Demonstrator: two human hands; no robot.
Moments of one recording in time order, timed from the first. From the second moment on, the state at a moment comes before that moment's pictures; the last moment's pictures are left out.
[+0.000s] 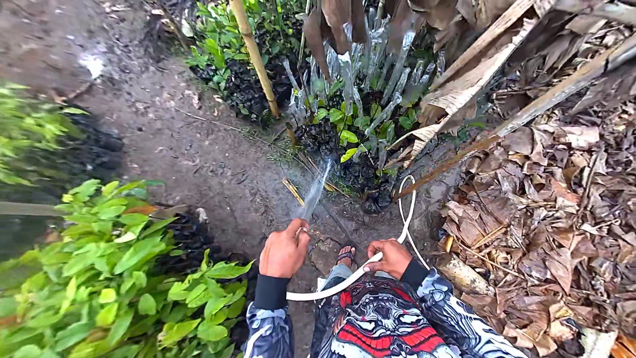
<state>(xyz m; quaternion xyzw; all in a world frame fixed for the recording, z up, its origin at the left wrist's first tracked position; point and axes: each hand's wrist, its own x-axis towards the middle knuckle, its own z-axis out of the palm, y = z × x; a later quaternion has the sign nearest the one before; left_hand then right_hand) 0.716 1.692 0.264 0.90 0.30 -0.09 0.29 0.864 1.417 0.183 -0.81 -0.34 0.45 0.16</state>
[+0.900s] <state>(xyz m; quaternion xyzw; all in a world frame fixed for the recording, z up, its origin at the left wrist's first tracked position) 0.719 1.691 0.261 0.90 0.33 0.00 0.30 0.890 1.427 0.186 -0.80 -0.35 0.46 0.13</state>
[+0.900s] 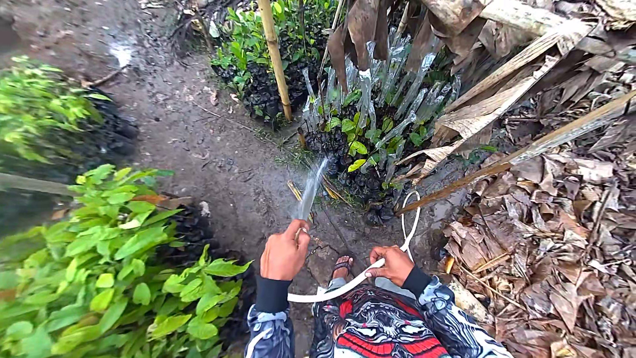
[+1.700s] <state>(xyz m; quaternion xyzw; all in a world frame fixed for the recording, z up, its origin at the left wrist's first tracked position) 0.760 1.674 0.267 0.92 0.24 0.07 0.30 0.896 1.395 0.173 -0.82 -0.29 0.46 0.18</state>
